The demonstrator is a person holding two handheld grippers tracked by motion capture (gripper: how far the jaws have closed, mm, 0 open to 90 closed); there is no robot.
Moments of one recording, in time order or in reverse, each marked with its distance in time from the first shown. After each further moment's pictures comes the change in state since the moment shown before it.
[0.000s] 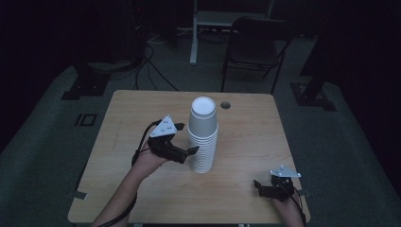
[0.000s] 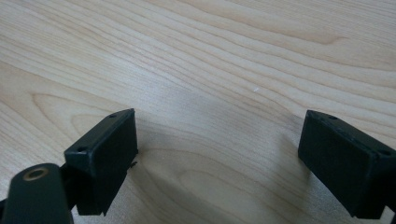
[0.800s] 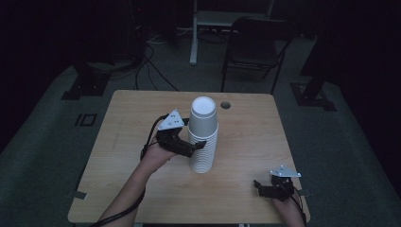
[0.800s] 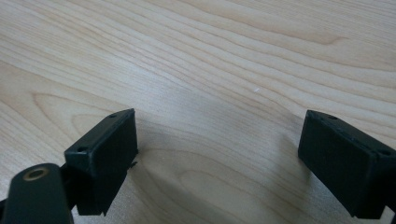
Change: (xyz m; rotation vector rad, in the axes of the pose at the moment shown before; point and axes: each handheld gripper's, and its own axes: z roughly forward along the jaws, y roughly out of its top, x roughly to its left) left arm 0.004 0.013 0.022 -0.040 -0.027 -0.023; right arm 0.000 0.000 0.000 0.000 0.005 -0.004
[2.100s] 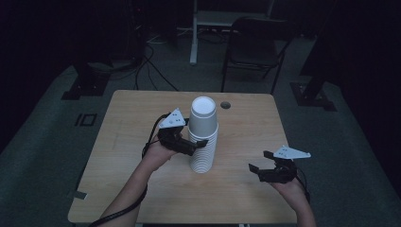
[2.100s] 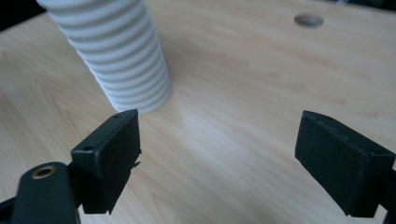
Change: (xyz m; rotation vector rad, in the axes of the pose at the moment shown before) left arm 0.003 0.002 0.003 0.004 -0.036 0.000; right arm 0.009 0.089 -0.050 -0.180 0.245 -0.072
